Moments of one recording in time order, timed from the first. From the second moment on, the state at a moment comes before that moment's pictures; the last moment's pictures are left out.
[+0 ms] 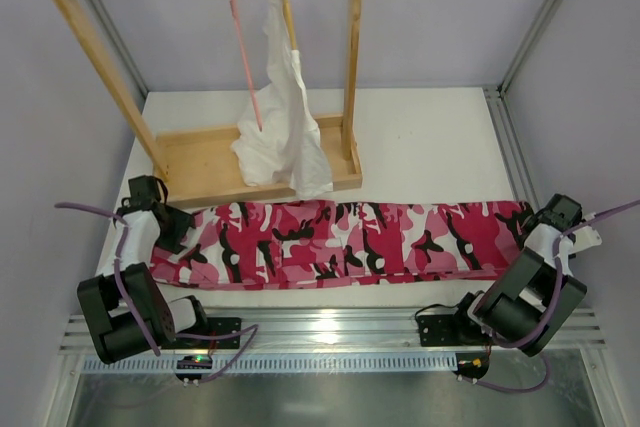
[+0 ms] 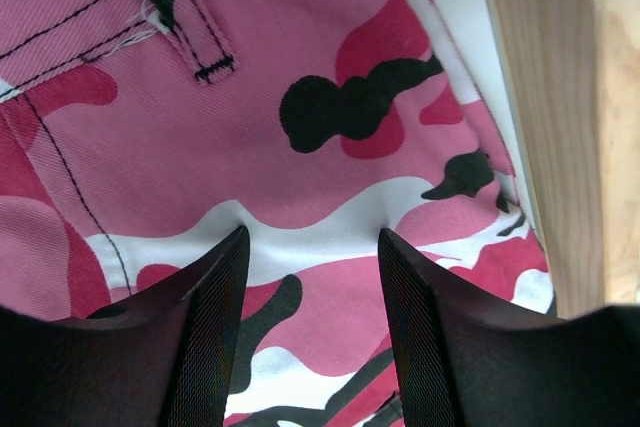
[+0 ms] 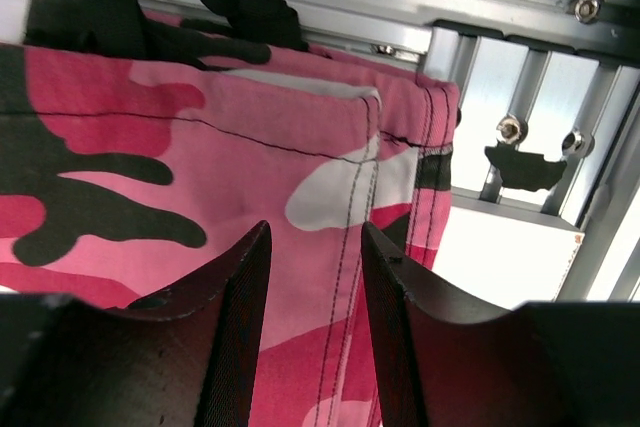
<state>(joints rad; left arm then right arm) 0.33 1.23 0.70 -0.67 -0.03 -0.89 -0.74 1.23 0.59 -0.40 0.29 0.58</state>
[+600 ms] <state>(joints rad) 0.33 1.24 0.66 -0.65 -0.05 -0.90 -0.77 1.31 0.60 -0.40 0.32 0.62</state>
